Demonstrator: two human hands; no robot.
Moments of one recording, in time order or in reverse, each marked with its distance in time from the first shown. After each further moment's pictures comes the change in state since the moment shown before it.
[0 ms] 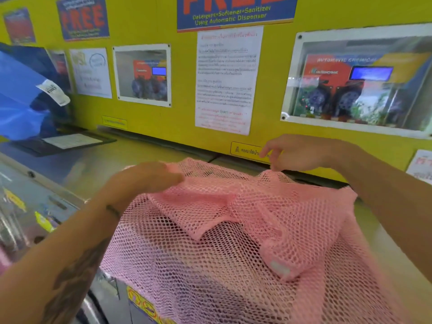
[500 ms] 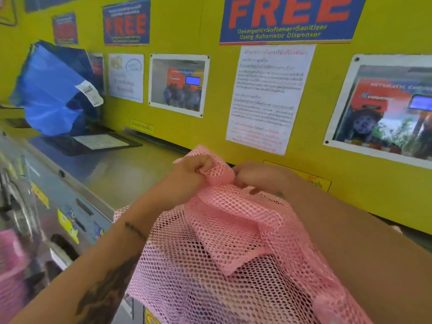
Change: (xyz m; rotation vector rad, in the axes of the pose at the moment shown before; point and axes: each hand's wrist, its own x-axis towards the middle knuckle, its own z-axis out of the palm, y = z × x) left_hand 0.014 -0.023 -0.002 -1.003 0.261 0.359; right_hand 0.133 -0.100 0.055 0.271 -0.151 -0.045
